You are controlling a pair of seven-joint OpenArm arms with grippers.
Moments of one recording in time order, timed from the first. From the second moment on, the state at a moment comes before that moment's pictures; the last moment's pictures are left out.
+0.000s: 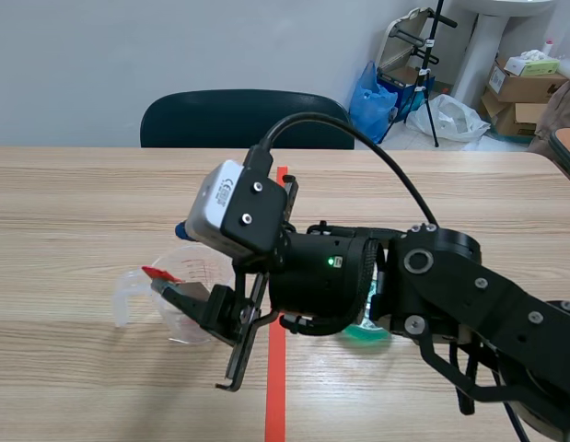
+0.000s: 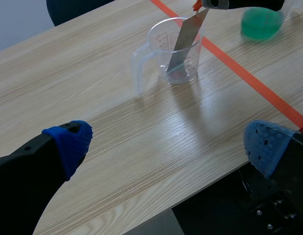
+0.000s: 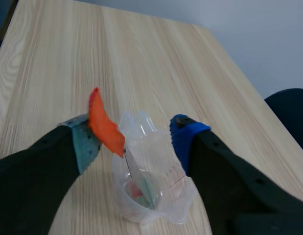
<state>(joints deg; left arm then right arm) 80.4 -19.1 -24.7 109.7 2.7 -20.0 -45.9 4.8 19.8 -40.0 88.2 -9.4 30.6 18.7</state>
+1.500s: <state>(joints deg) 80.4 -19.1 -24.7 109.7 2.7 -20.0 -45.9 11.3 19.8 -37.3 108.0 15.4 28.3 -15.2</state>
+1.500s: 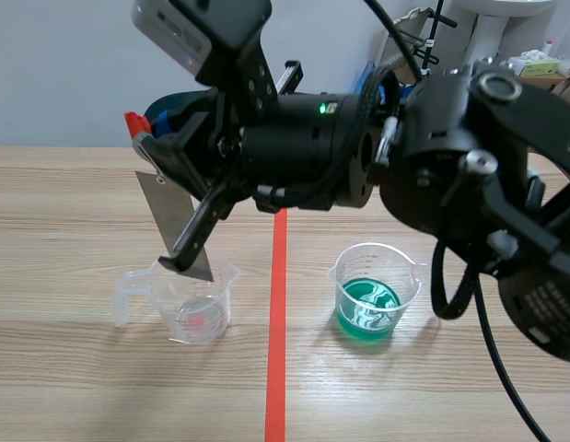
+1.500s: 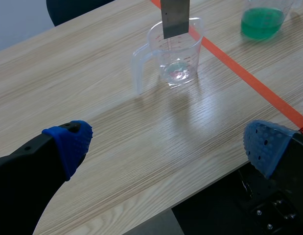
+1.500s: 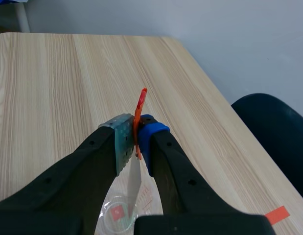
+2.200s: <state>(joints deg) 80.4 -19.1 -24.7 109.7 2.7 -20.0 -45.9 17.8 19.6 -37.1 113.5 27.6 24.9 -26.5</state>
